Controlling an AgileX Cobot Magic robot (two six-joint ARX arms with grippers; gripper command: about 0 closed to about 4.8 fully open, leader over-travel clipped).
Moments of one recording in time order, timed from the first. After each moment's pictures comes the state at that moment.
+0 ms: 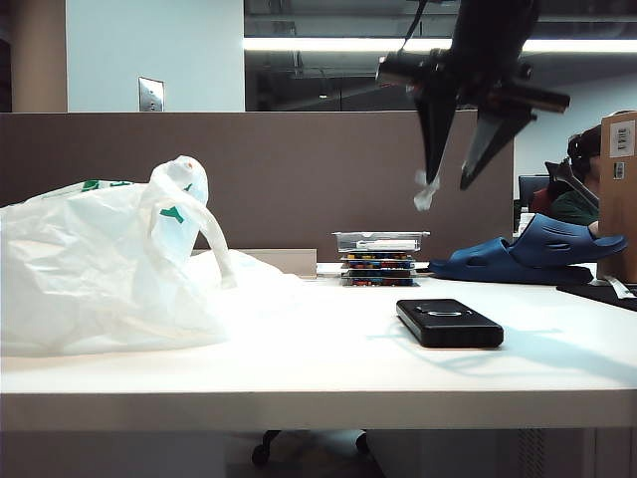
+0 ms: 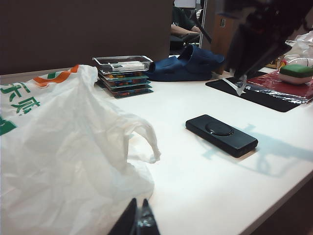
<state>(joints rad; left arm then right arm) -0.01 0.00 0.00 0.03 0.63 0.00 0.43 1.76 1.64 -1.02 -0.02 0.34</state>
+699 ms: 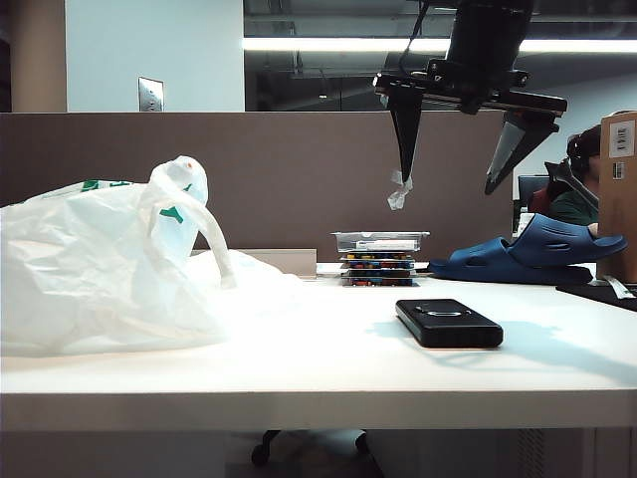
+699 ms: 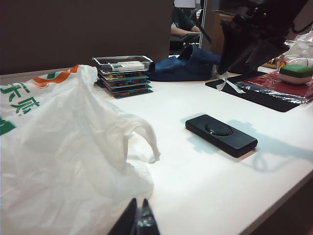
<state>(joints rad) -0.01 0.00 0.00 0.03 0.63 0.00 0.43 1.78 1.64 -0.95 0.05 0.40</state>
